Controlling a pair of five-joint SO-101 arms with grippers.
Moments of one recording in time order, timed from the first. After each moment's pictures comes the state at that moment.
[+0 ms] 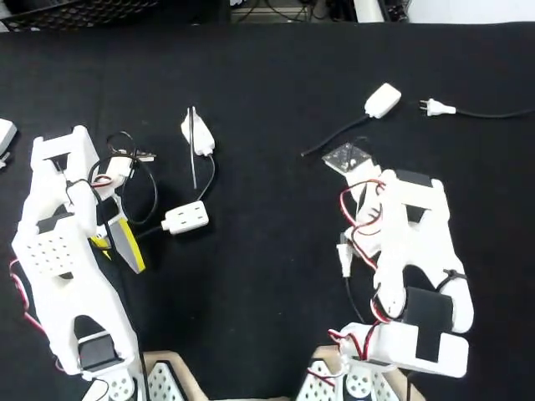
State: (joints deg) left arm -24.0 46.5 -12.3 100.9 -56.1; right arm 13.5 -4.1 40.2 65.1 47.4
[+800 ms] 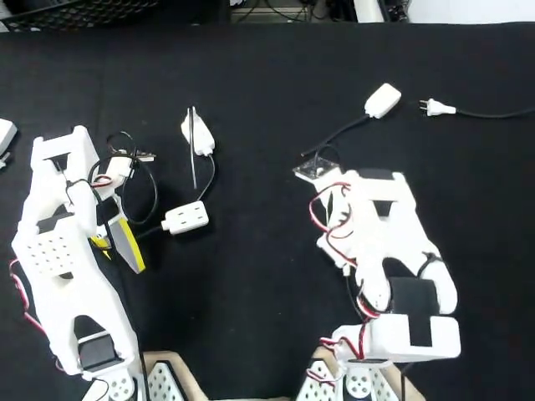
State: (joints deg) left arm -24.0 46.5 -12.3 100.9 -56.1; right arm 2.8 1.5 40.2 68.4 37.0
